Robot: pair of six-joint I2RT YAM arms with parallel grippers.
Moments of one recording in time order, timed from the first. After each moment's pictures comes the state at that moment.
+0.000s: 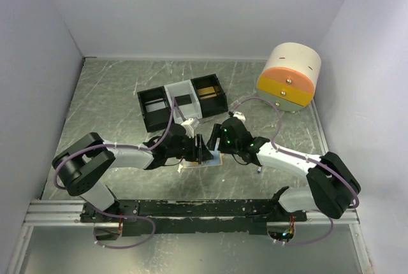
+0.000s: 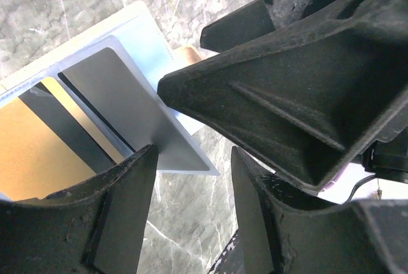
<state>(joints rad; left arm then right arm) -0.89 1.59 0.60 0.47 0.25 -0.77 0.72 1.32 0.62 -0.08 0.13 0.75</state>
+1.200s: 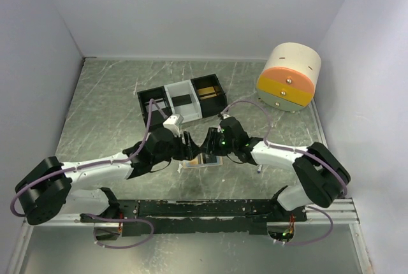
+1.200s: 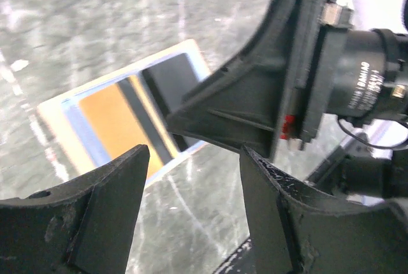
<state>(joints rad) -0.92 1.24 0.53 0.27 -0.03 -0.73 0.71 1.42 0.59 0.11 -0.15 0.75</state>
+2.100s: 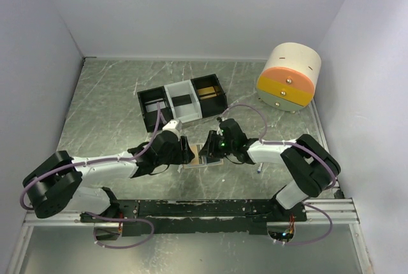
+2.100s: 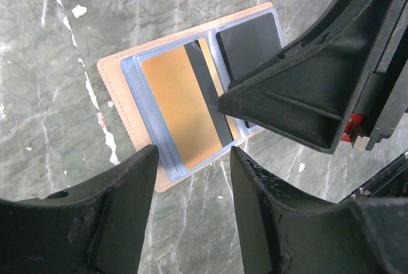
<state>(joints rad) -0.92 1.31 0.52 0.14 -0.14 -0.76 0.69 1.55 0.57 0.23 -0.25 0.76</state>
